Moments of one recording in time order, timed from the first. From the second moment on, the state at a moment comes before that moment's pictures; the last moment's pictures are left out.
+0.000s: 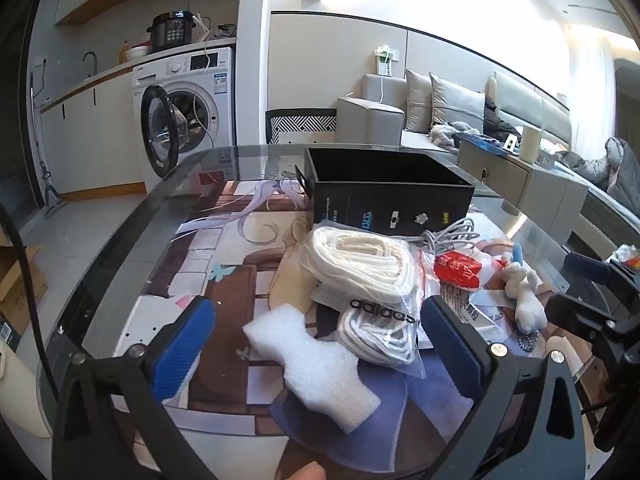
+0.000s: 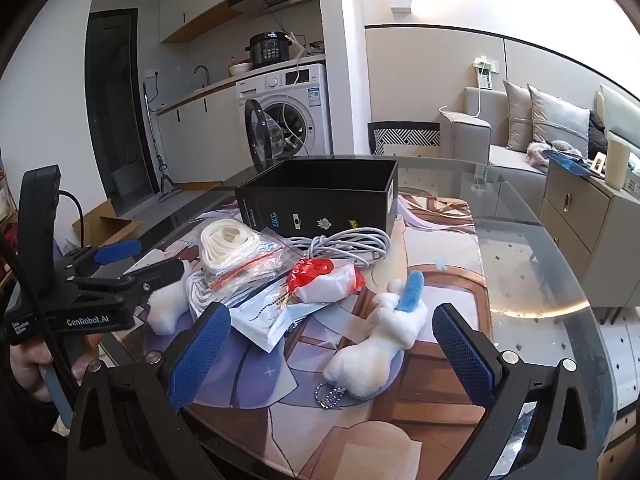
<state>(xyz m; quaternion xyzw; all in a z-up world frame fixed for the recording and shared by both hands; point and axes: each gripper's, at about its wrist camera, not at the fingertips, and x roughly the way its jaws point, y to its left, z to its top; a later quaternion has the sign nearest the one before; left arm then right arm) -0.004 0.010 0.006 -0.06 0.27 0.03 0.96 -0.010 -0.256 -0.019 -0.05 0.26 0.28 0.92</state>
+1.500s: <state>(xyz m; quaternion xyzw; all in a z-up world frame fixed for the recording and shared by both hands) -0.006 0.037 0.001 -0.06 0.28 0.03 0.96 -0.009 -0.264 -0.023 -0.05 0.27 0.27 0.92</state>
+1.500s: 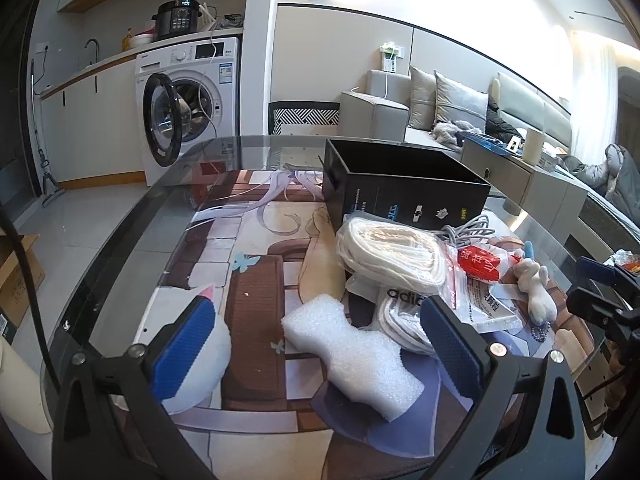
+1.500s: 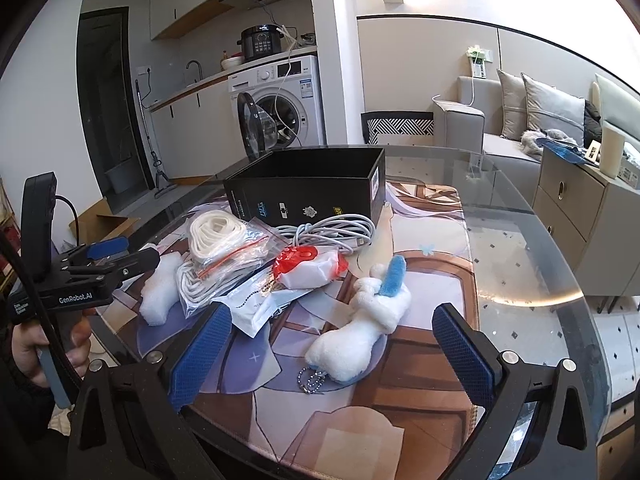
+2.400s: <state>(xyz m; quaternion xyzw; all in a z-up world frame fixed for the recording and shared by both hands) 0.001 0.030 -0.011 -0.04 0.31 0.02 0.95 0.019 -0.251 -0.038 -0.07 0.31 0.24 0.92</state>
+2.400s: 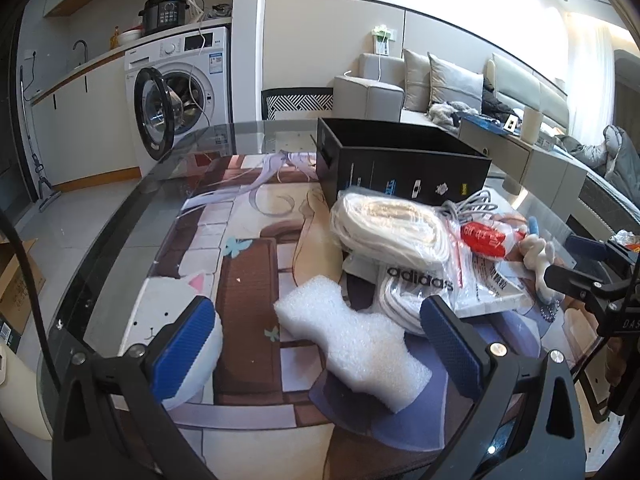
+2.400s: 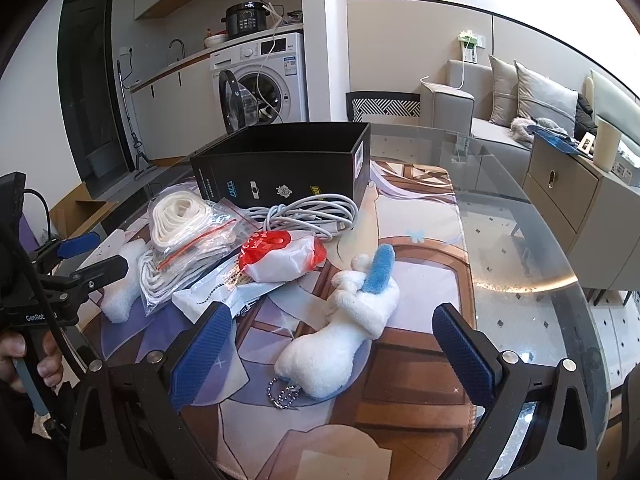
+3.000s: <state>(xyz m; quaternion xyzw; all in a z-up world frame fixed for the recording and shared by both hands) -0.001 0.041 -0.024 -0.06 0.35 0.03 0.94 0.043 -0.256 -0.057 -0.08 0.37 0.19 0.91</state>
